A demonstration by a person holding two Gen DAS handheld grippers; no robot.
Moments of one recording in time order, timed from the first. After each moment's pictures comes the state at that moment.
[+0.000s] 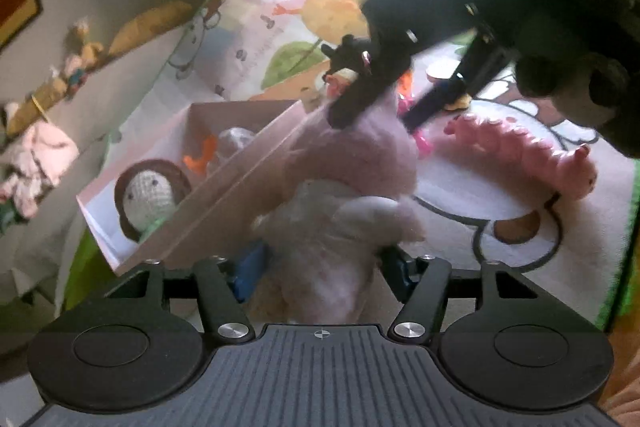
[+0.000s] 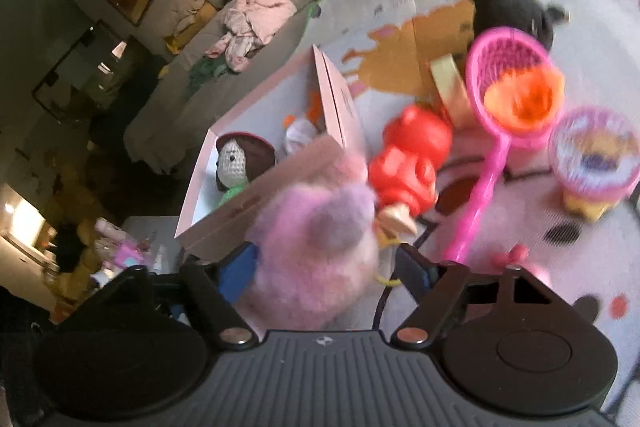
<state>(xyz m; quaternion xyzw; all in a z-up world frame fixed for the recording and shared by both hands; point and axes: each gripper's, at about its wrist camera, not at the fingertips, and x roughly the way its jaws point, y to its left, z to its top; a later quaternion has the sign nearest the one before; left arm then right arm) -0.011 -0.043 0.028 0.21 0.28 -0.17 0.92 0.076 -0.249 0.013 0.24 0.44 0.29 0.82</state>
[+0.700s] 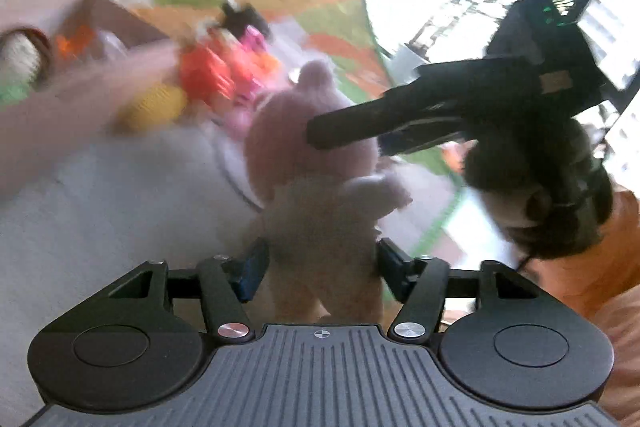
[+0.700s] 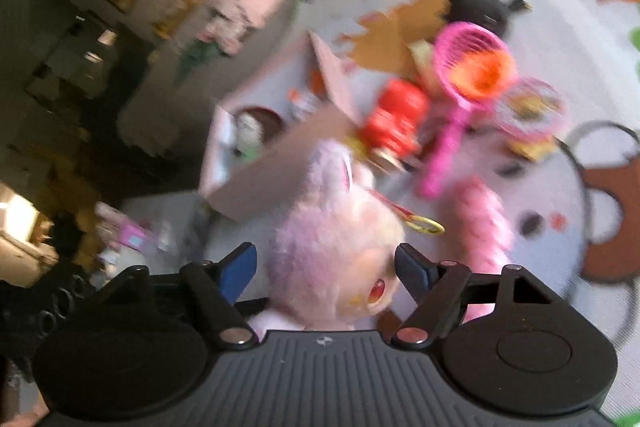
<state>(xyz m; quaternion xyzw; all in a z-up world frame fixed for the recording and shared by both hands) -0.025 -0.019 0.054 -0.07 0.39 -0.34 0.86 0.017 -0.272 0.062 0.22 0.45 0.29 0.82</state>
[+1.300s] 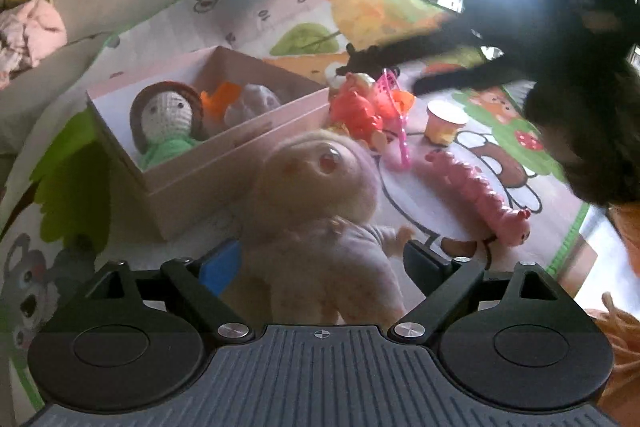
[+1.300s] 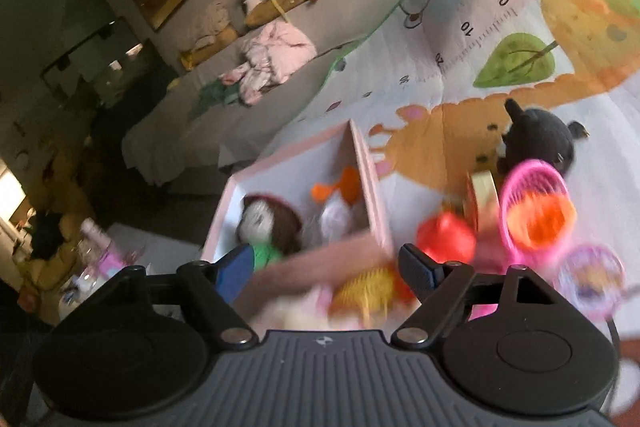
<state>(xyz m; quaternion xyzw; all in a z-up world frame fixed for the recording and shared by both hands) -0.027 0.017 0.057 0.01 0.35 -0.20 0.92 0.096 -0.223 0.076 0.16 0.36 0.27 0.88</state>
